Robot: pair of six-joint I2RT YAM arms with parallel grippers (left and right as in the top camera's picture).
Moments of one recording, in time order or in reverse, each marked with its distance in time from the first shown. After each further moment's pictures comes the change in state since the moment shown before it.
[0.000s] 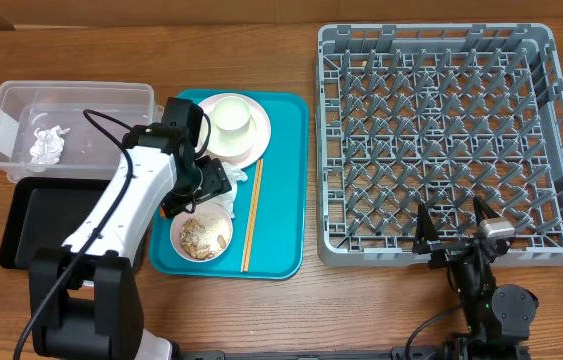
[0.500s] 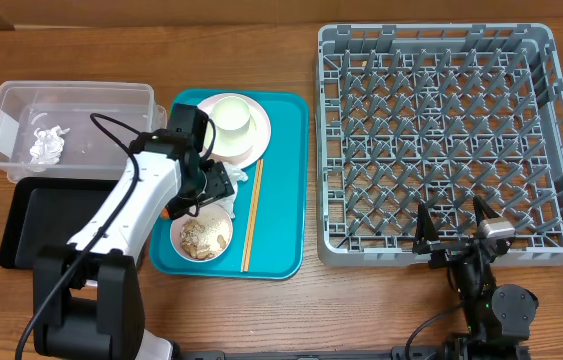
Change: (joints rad) left arm -0.019 0.000 -0.052 0.078 -0.008 0.000; right arm 0.000 0.000 0.000 -0.001 0.000 0.000
